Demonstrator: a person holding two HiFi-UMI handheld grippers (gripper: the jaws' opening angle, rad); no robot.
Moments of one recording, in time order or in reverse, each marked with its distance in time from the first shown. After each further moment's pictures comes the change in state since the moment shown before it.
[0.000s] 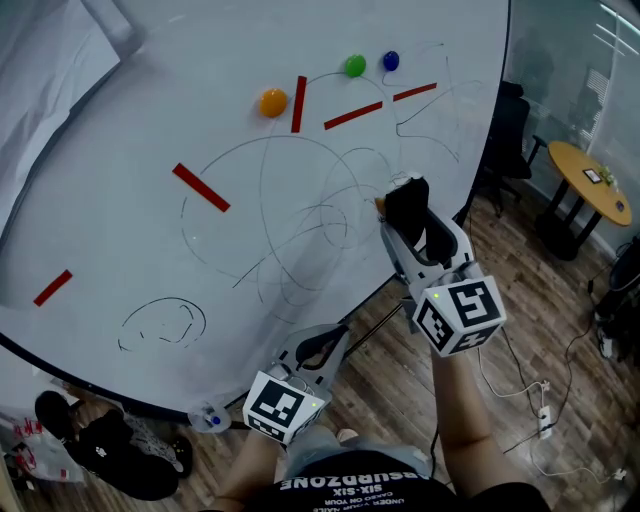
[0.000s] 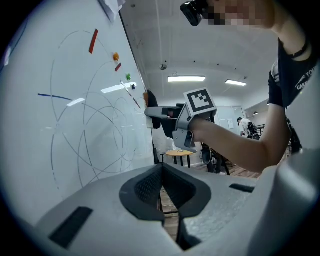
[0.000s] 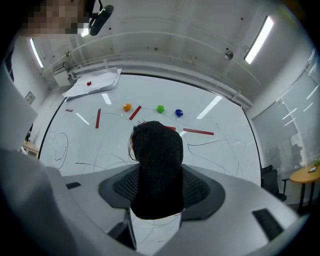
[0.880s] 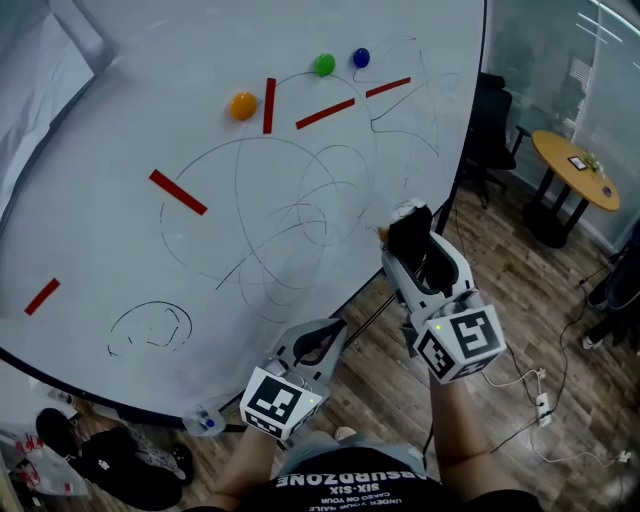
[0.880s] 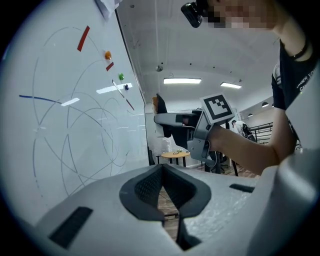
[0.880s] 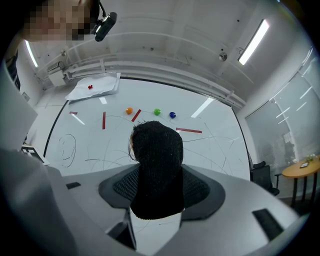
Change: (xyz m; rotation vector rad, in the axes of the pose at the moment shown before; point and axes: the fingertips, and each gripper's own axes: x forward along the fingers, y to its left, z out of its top) left arm 0.013 -0.016 0.009 0.013 -0.021 -0.055; right arm -0.055 -0.001 -0.010 0.028 0.019 -0.048
